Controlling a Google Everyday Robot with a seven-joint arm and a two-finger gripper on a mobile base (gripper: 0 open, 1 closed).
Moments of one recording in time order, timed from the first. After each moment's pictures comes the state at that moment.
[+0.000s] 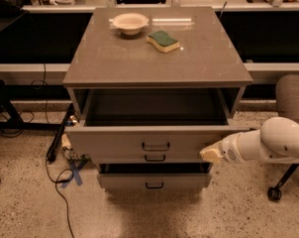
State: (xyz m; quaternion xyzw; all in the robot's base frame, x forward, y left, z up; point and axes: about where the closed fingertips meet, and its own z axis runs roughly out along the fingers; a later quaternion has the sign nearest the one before) arm 0.533 -0.202 0.607 -0.31 0.88 0.21 0.28
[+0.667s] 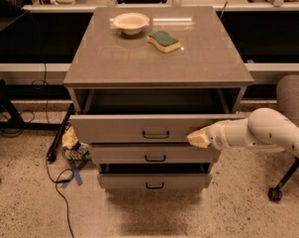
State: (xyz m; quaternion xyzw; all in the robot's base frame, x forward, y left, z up) arm 0.593 -0.164 0.617 -0.33 0.84 0.25 0.34
